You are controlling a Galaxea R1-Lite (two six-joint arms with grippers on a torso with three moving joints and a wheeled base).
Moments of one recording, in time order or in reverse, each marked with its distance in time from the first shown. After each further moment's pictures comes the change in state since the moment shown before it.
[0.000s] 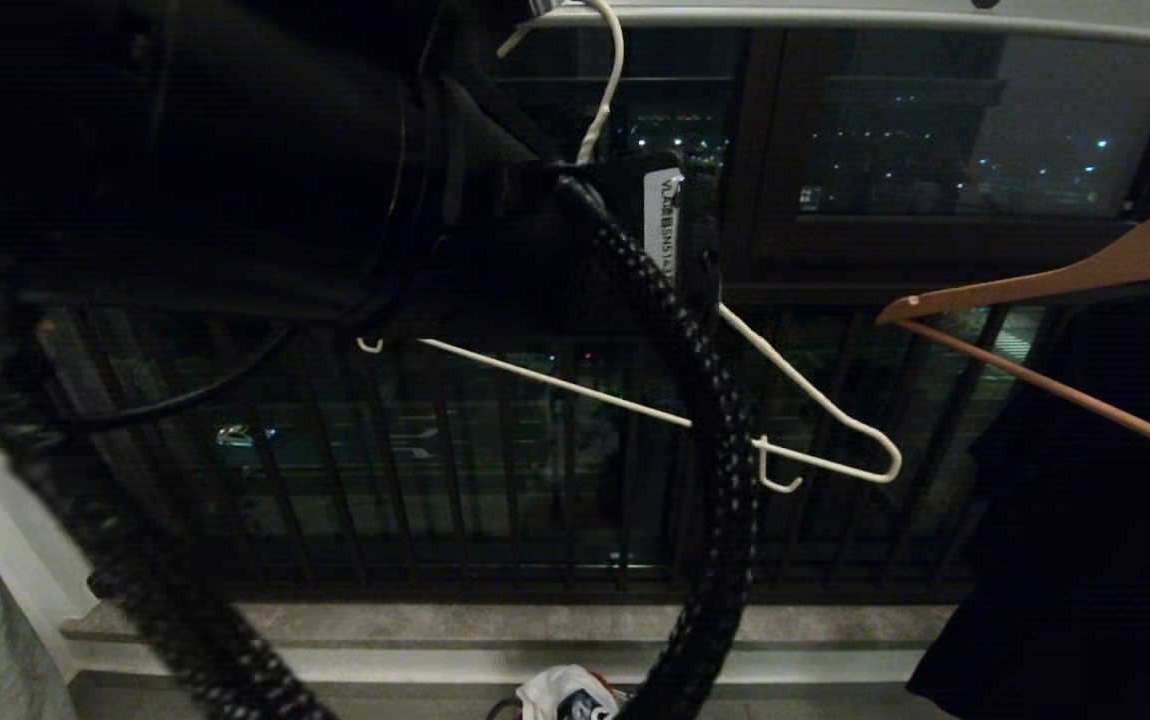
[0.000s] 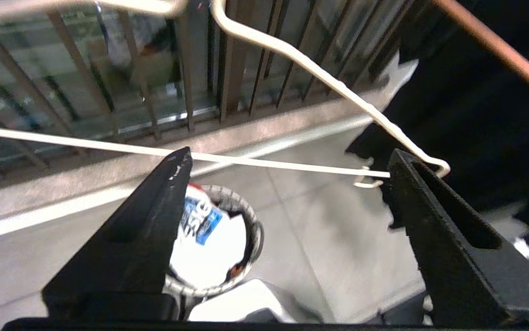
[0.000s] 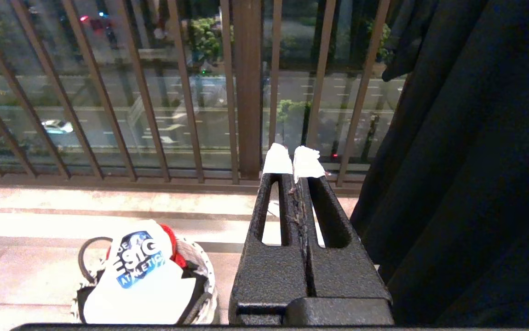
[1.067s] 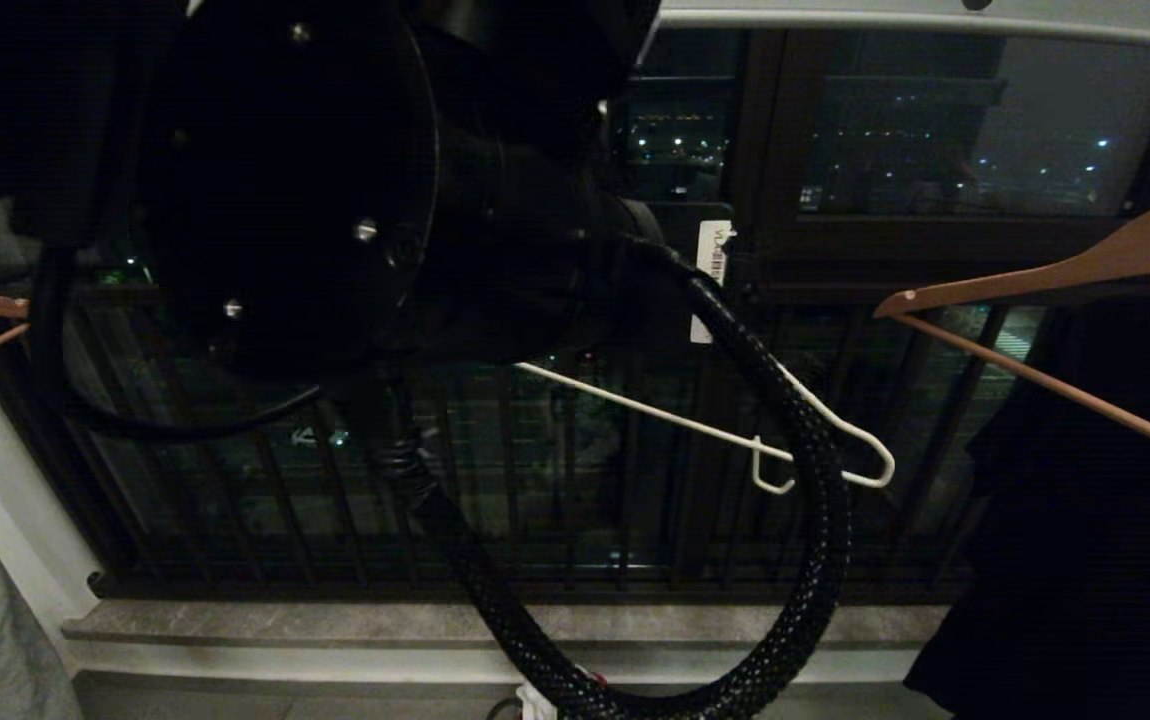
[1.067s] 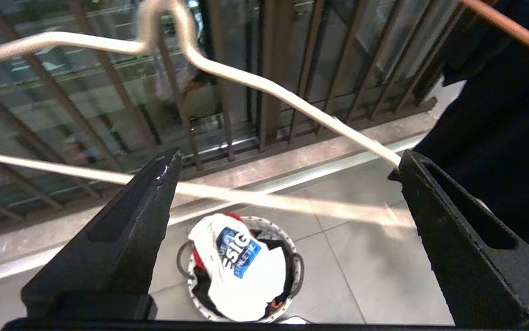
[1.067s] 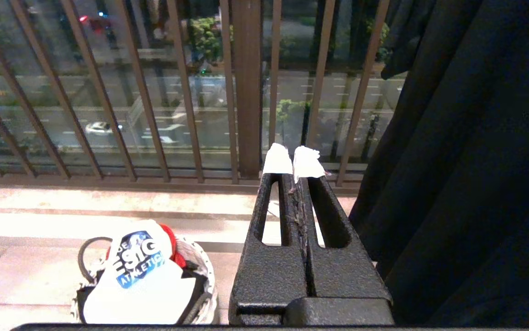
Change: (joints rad) left arm 0.002 0.063 0.045 -0.153 0.138 0.122; right arm 0.000 0.000 0.000 0.000 0.000 0.001
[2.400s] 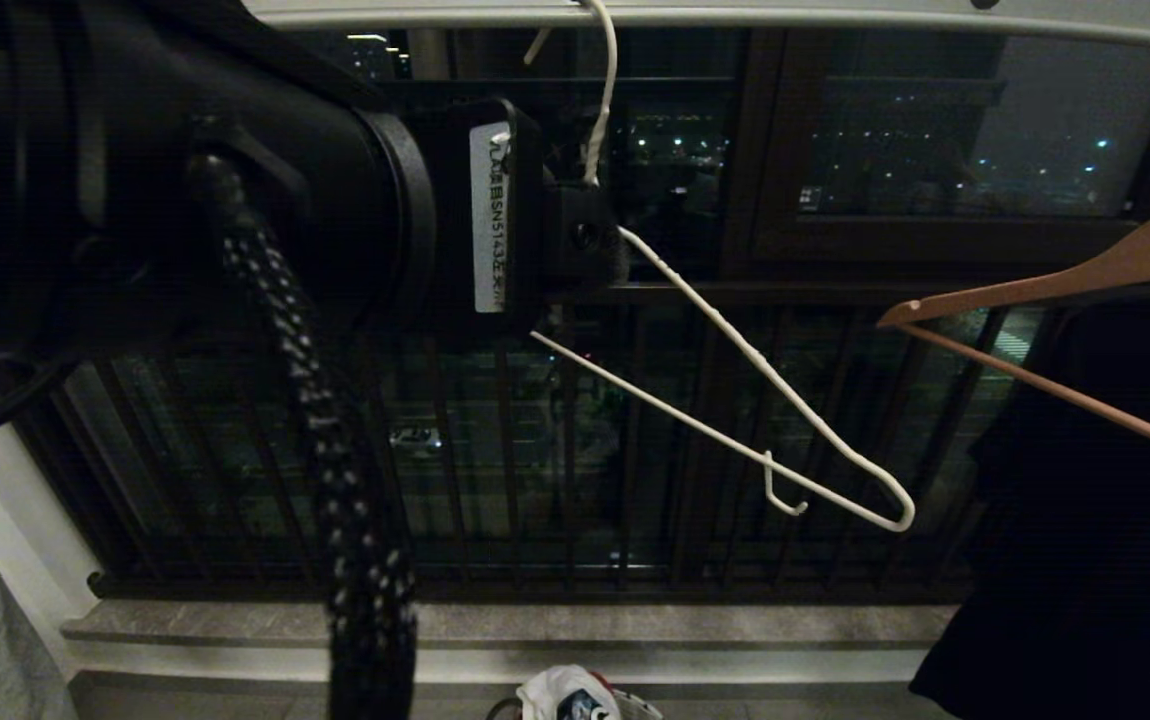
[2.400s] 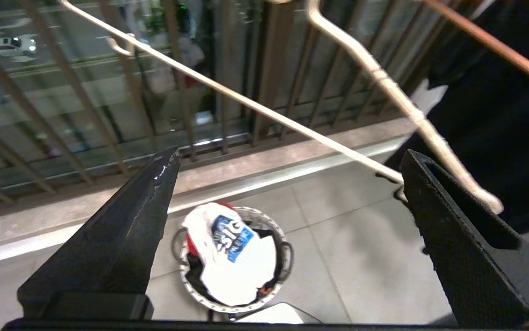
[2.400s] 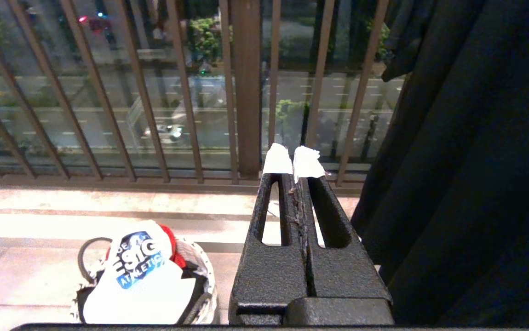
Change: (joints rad) left arm -0.030 -0.227 0.128 0.066 -0.006 -0.063; right arm 0.000 0.000 0.000 0.000 0.000 -0.001
